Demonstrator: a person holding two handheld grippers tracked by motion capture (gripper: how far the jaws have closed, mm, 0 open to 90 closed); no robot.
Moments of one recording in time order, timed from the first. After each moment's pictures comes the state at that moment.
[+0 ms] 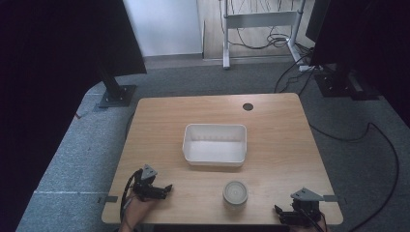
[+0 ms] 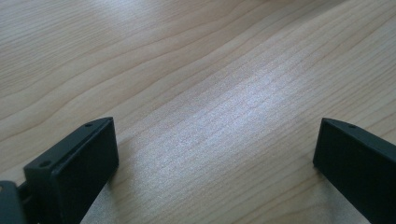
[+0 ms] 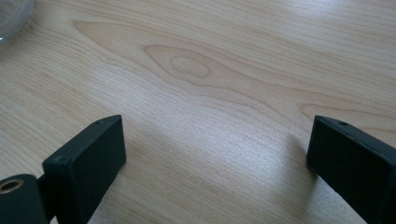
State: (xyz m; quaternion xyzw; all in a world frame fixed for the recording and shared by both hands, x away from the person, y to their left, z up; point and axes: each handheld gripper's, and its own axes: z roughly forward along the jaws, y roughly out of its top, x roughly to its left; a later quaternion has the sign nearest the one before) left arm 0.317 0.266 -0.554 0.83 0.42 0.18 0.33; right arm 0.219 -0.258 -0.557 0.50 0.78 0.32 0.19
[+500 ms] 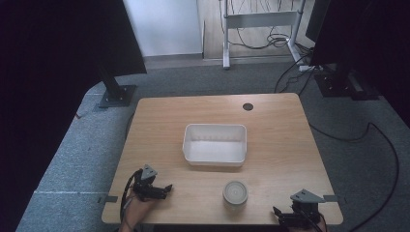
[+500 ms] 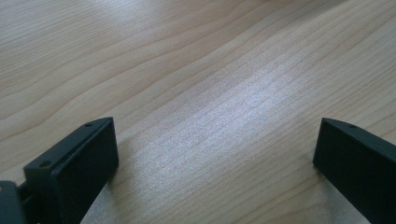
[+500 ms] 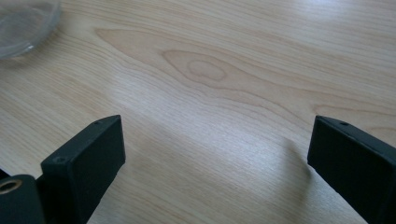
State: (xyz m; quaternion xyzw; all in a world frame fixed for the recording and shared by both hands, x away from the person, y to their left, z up) left arm 0.317 0.266 -0.554 0.83 0.42 0.18 0.33; right arm 0.214 -0.254 -0.553 0.50 0.78 0.33 0.19
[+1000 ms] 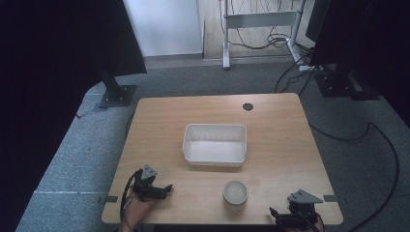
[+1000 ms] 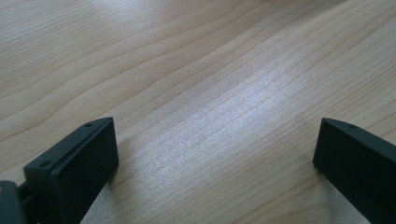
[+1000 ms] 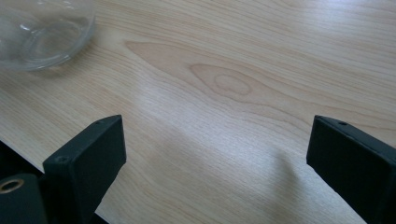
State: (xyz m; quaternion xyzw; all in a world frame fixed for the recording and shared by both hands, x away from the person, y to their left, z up) left arm 0.317 0.266 -0.554 0.83 0.42 0.18 0.33; right arm 0.211 -0.244 -0.546 0.49 0.78 0.35 0.18
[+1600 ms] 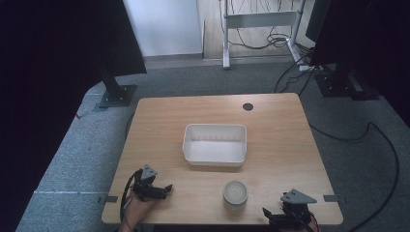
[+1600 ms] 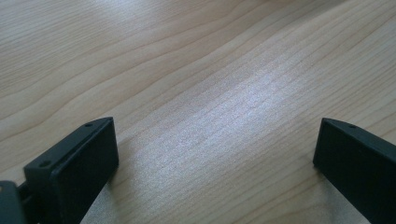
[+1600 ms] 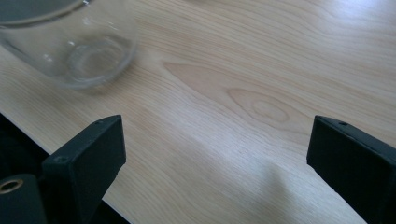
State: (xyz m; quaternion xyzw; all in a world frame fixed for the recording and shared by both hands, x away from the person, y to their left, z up) left arm 0.317 0.266 -0.554 0.83 0.42 0.18 0.33; right arm 0.210 -0.223 -0.535 0.46 0.79 0.37 0.17
